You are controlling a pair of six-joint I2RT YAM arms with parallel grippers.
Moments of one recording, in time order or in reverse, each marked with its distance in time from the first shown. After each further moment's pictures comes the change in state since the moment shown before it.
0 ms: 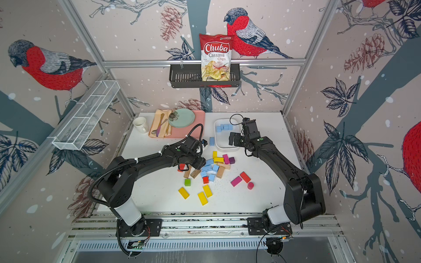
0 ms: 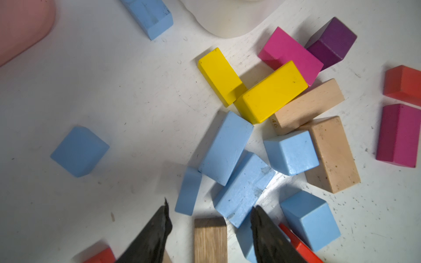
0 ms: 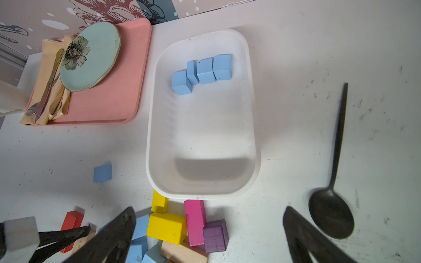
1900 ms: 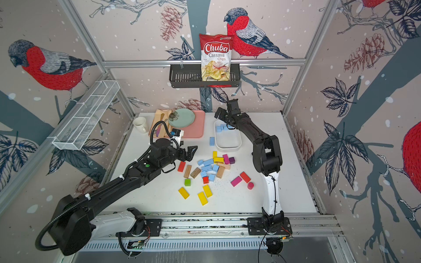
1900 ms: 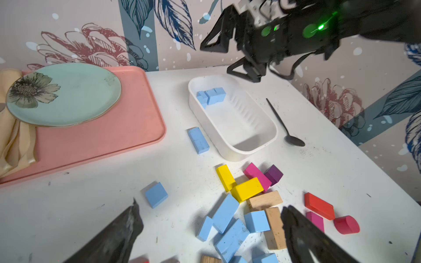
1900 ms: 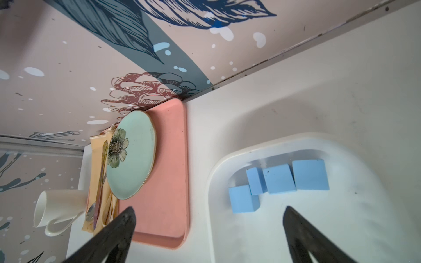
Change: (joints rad) left arm 0.107 -0.529 -0.342 0.443 -0.051 -0.215; right arm 0.020 0.691 0.753 0.072 -0.078 0.291
